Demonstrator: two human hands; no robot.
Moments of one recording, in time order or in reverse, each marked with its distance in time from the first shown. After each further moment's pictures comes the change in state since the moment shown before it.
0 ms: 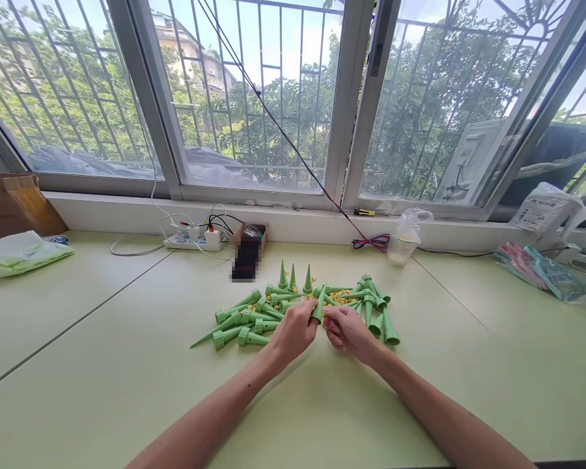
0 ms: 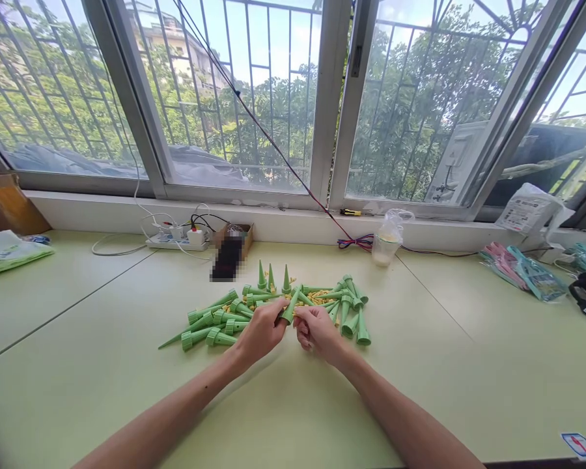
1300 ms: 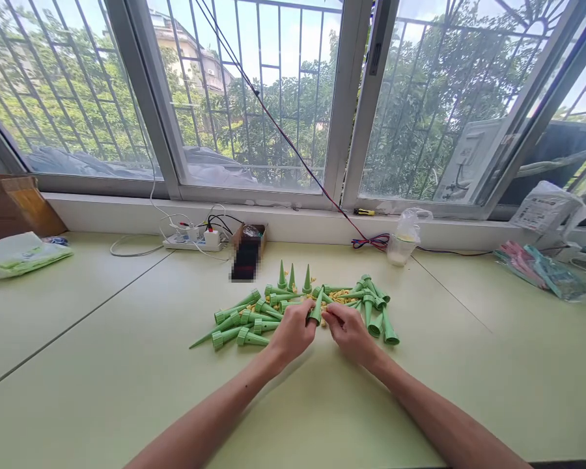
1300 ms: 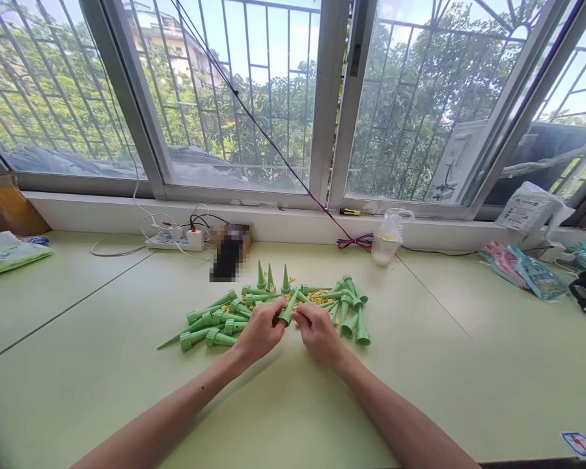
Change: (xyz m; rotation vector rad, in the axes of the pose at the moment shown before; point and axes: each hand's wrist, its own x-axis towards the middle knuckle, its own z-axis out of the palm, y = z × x) left_hand 0.000 0.010 -0.005 -0.059 0.020 -0.108; right_hand -0.006 0.000 -0.004 -0.870 0.152 -0.599
